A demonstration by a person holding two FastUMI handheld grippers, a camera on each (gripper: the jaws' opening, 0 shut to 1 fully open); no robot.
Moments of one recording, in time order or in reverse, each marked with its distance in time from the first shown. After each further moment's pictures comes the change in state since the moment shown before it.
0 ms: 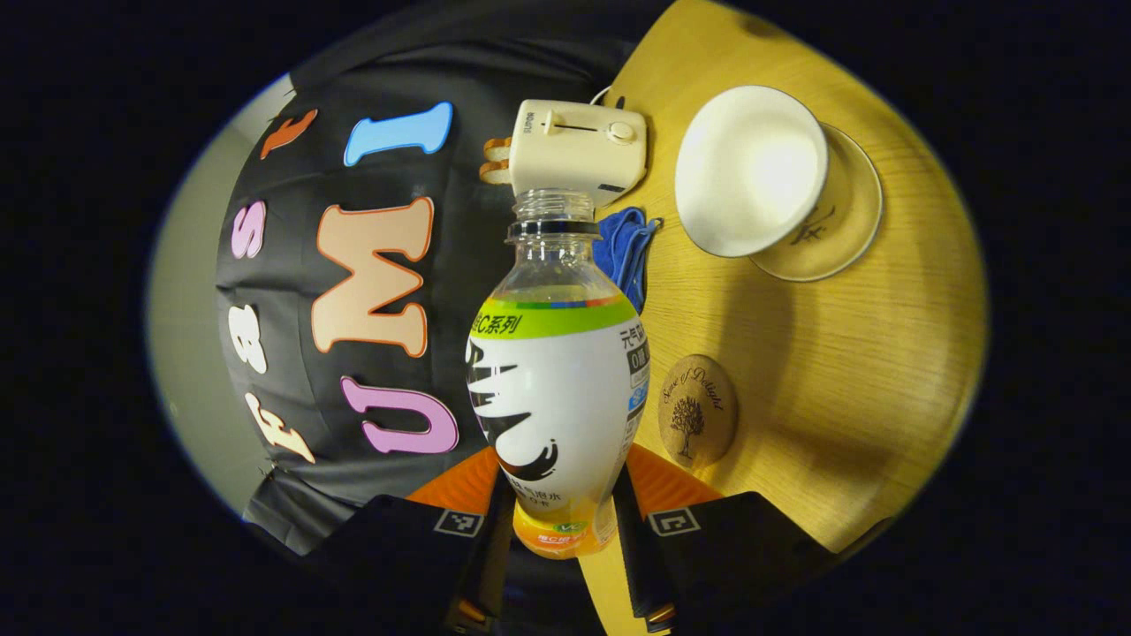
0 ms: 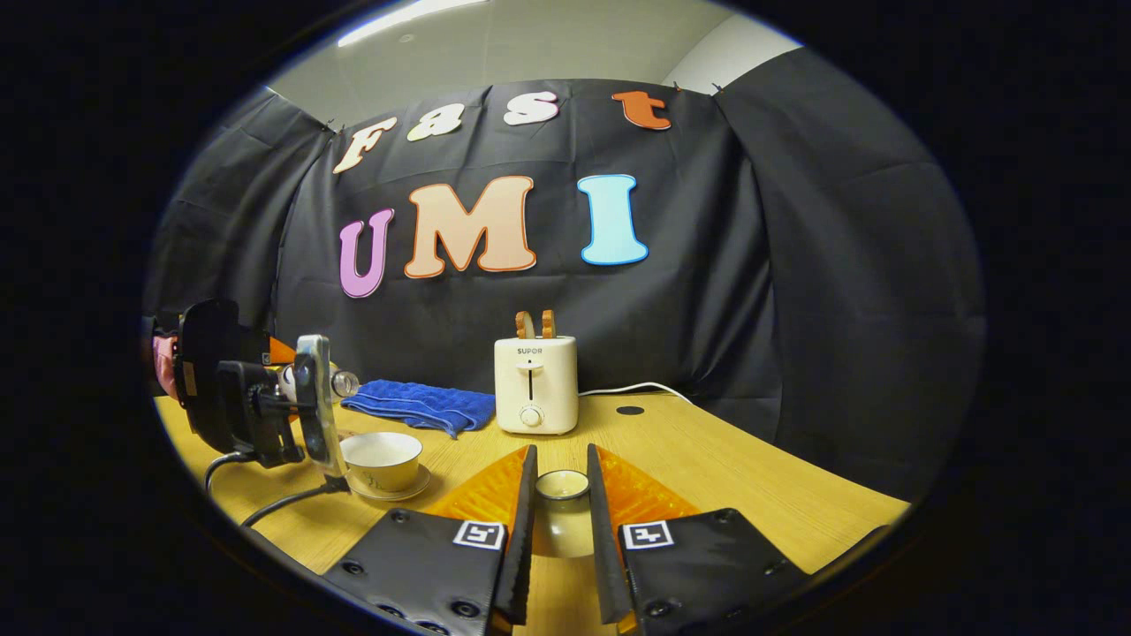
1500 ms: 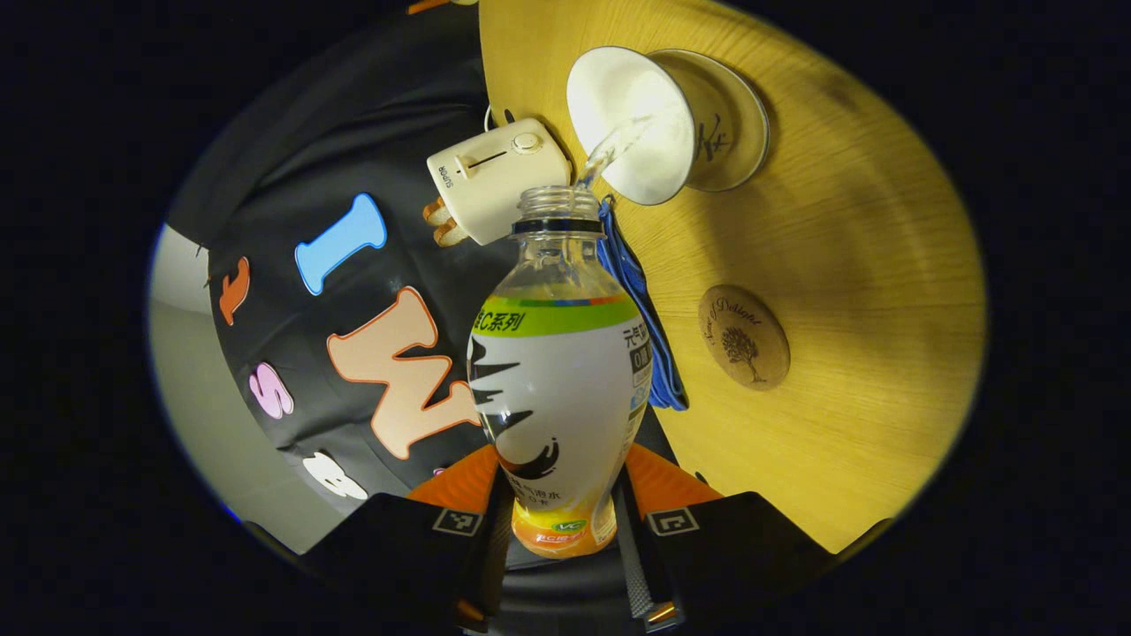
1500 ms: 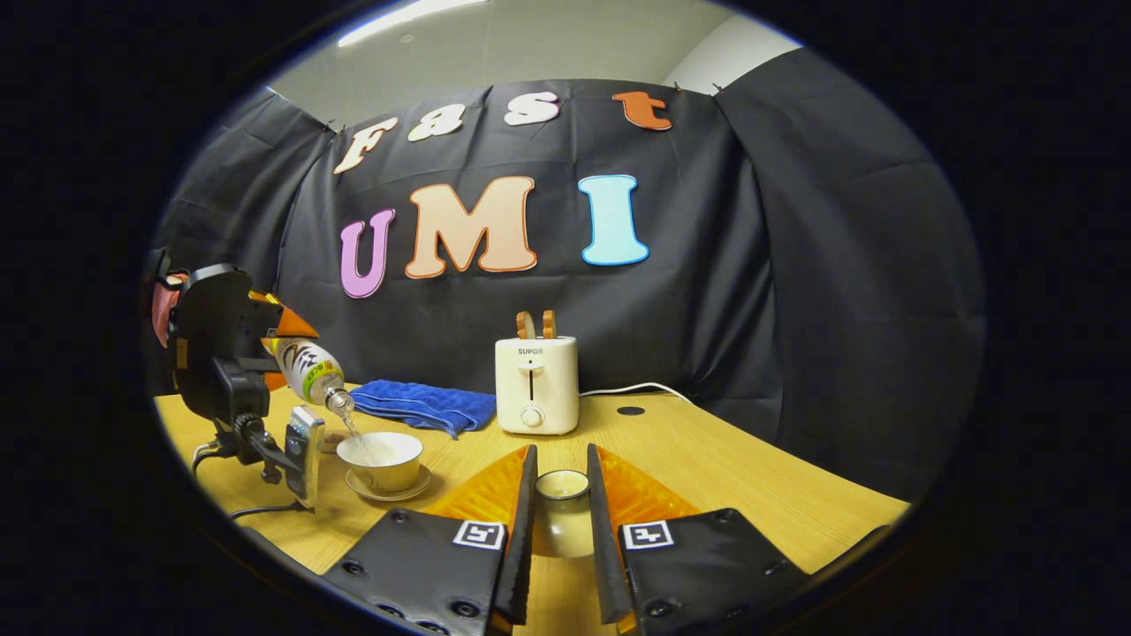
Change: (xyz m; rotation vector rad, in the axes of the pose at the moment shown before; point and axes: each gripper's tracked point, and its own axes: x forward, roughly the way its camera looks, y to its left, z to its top) left arm -0.011 0.051 0.011 0.527 -0.024 0.096; right arm 0.000 0.000 0.000 0.000 -0.001 0.003
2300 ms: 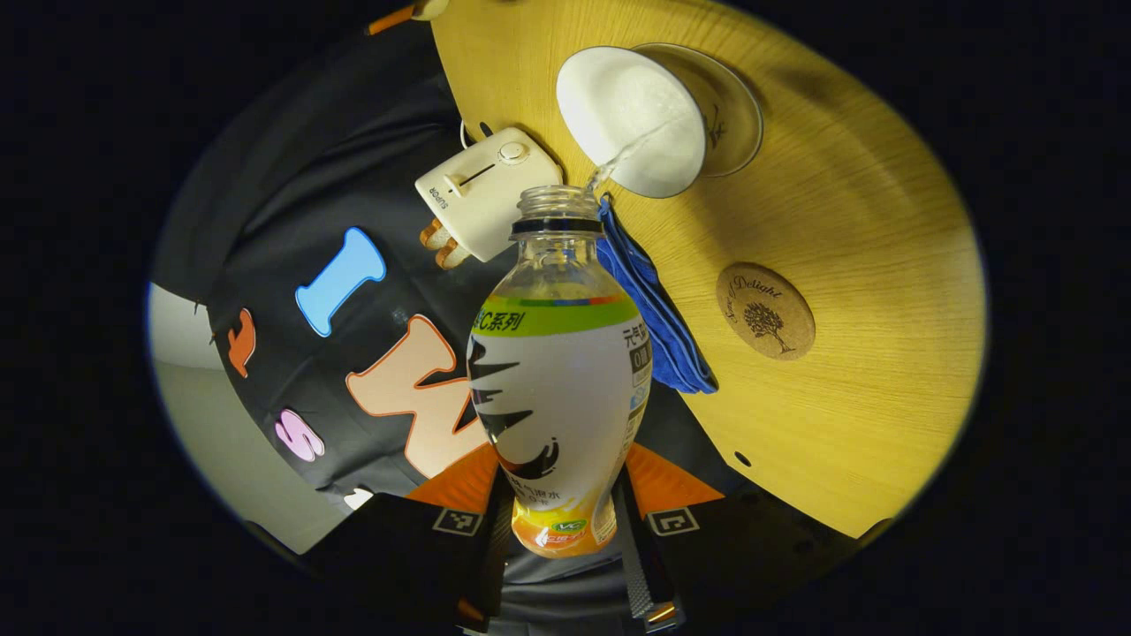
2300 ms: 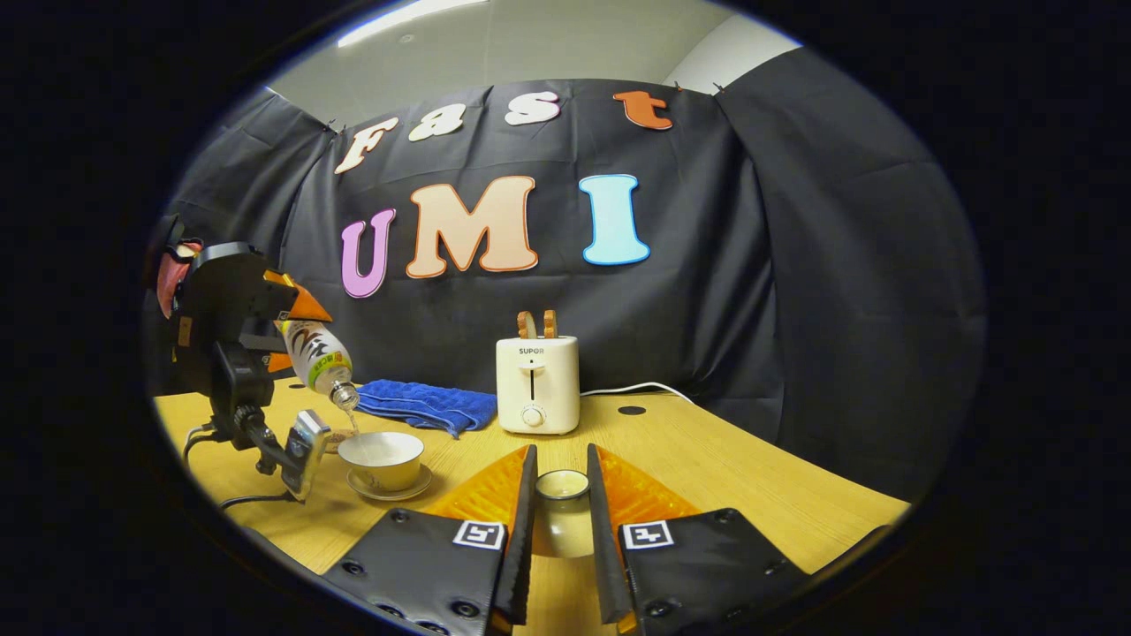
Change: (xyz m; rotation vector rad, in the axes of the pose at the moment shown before) left arm -0.002 0.028 0.003 0.154 -0.011 0.021; right arm -0.001 0.001 0.000 0.001 0.002 0.003
